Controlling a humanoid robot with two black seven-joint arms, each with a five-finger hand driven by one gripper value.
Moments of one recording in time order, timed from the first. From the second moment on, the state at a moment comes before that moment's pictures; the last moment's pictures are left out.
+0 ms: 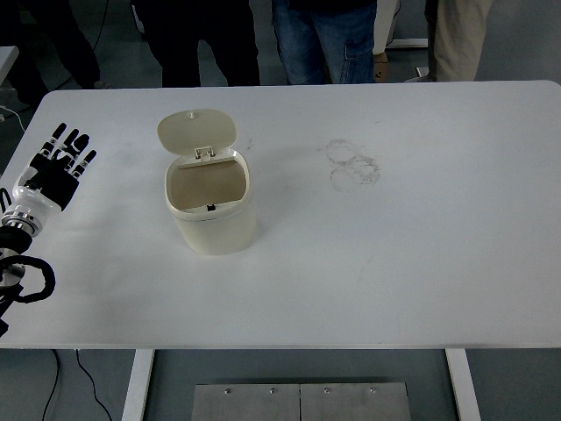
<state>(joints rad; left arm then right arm) -0.58 0.44 -0.81 -0.64 -0.11 -0.33 -0.27 0.03 0.00 0.28 0.02 -0.32 -0.03 -0.02</state>
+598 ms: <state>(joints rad) -0.58 0.44 -0.81 -0.63 -0.17 -0.29 -0.27 0.03 0.00 0.28 0.02 -0.32 -0.03 -0.02</state>
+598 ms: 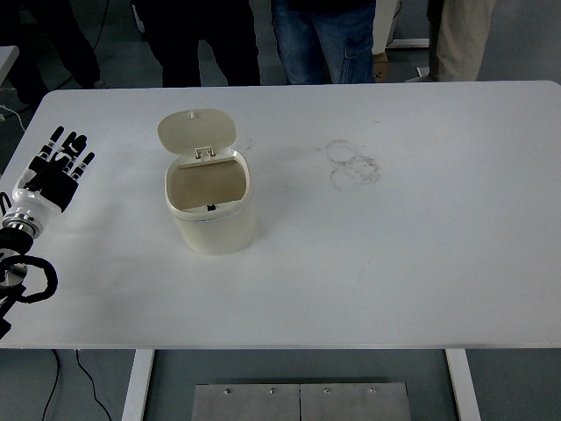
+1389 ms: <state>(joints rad) -0.80 0.73 -0.53 -0.72 -0.17 -0.23 -0.26 0.03 0.00 0.28 0.02 -0.32 -0.03 -0.02</state>
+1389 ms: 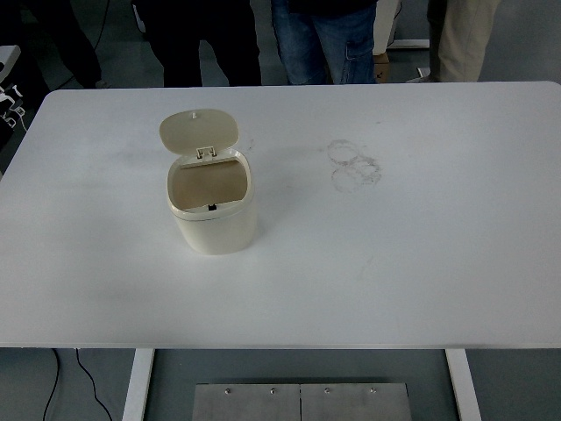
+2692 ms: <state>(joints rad) -1.73 0.86 0.50 -1.18 -0.11 -0.27 0.08 0.03 0.00 0.28 0.02 -0.32 -0.03 -0.02</state>
